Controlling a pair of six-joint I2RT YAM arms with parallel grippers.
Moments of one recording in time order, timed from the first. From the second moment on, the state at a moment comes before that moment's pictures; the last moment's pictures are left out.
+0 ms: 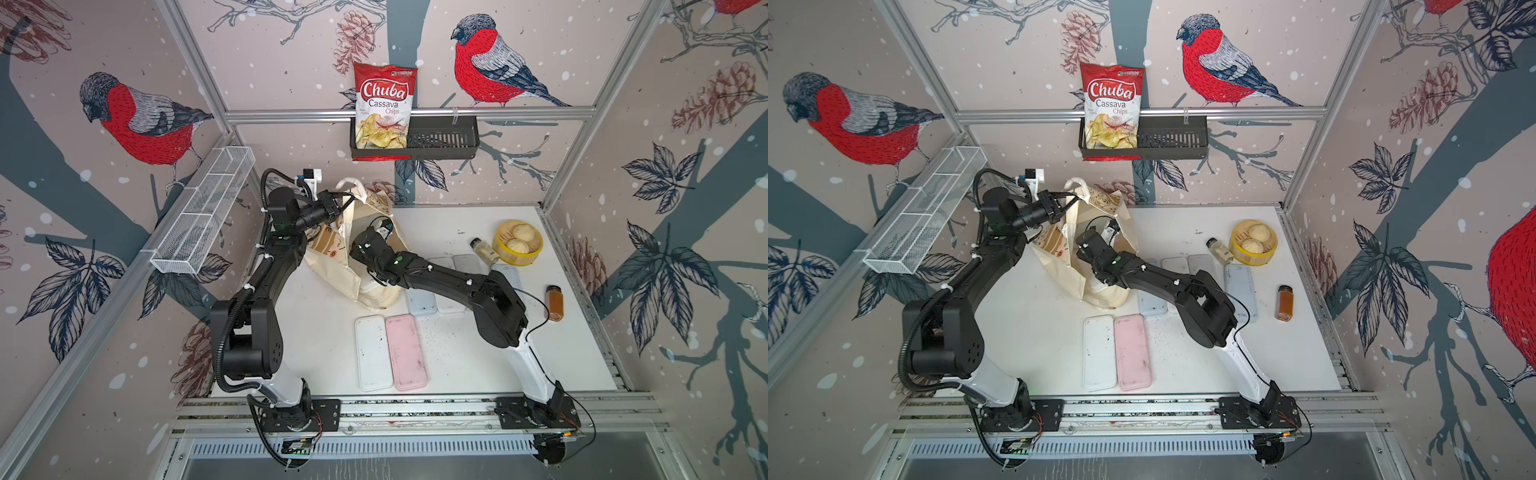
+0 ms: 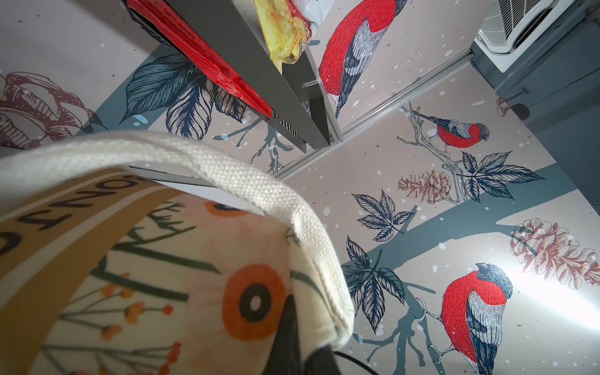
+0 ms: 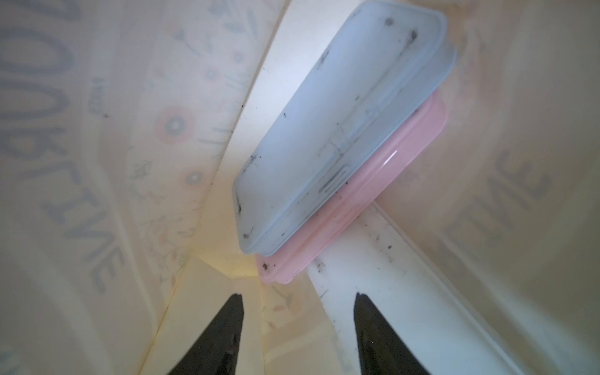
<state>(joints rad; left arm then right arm) 0.01 1.62 1.26 0.42 0.99 -1.02 0.98 2.27 1.89 -0.17 0.31 1.14</state>
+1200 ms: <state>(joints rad) 0.01 1.62 1.25 0.46 1.00 -1.05 0.87 2.39 2.00 -0.09 0.23 1.48</state>
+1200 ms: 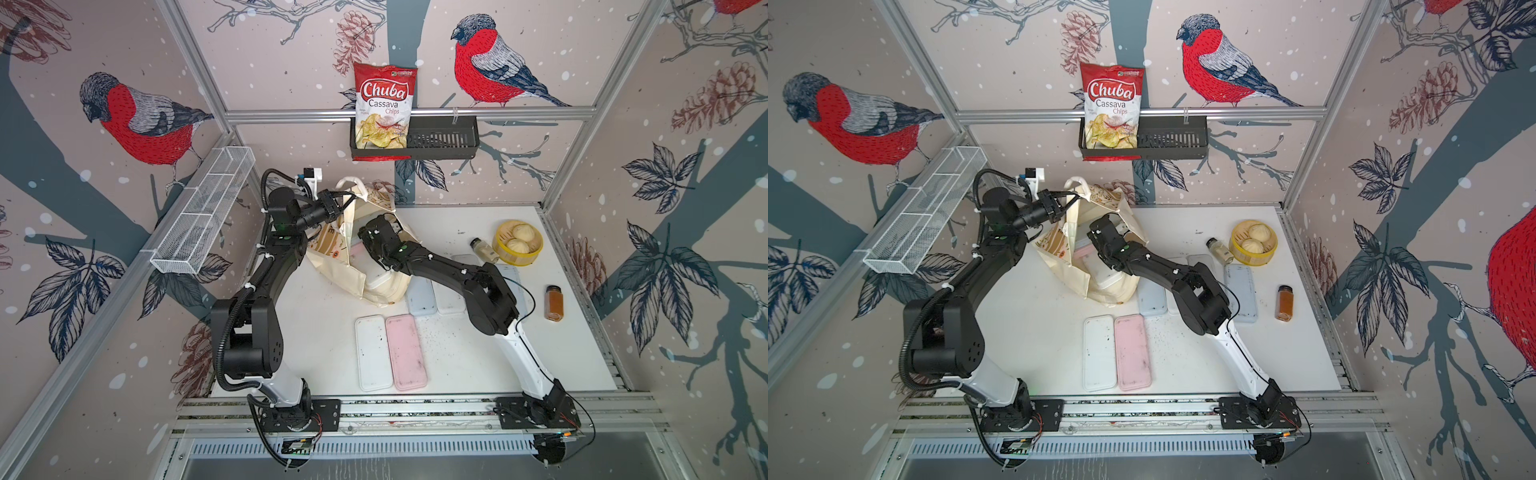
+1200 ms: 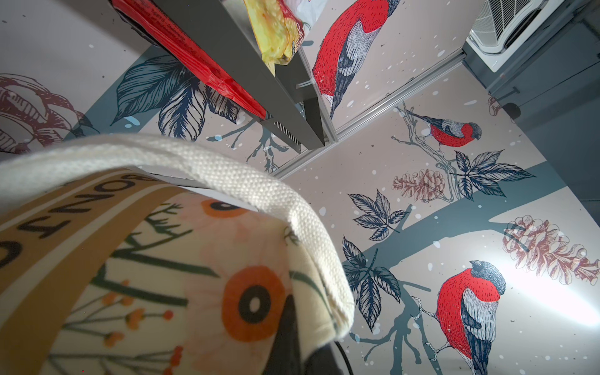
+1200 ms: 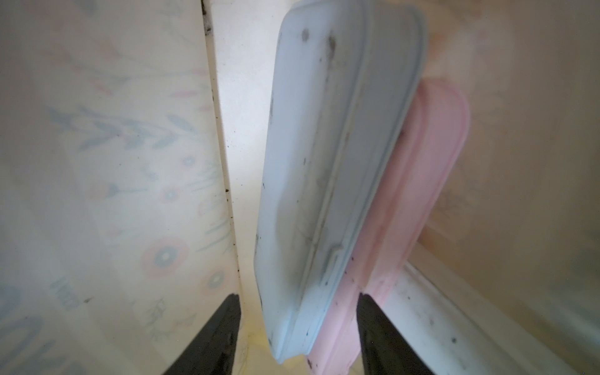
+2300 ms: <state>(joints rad) -0.04 1.64 1.27 0.44 1.02 -1.01 0.86 2.35 1.86 0.05 0.23 1.57</state>
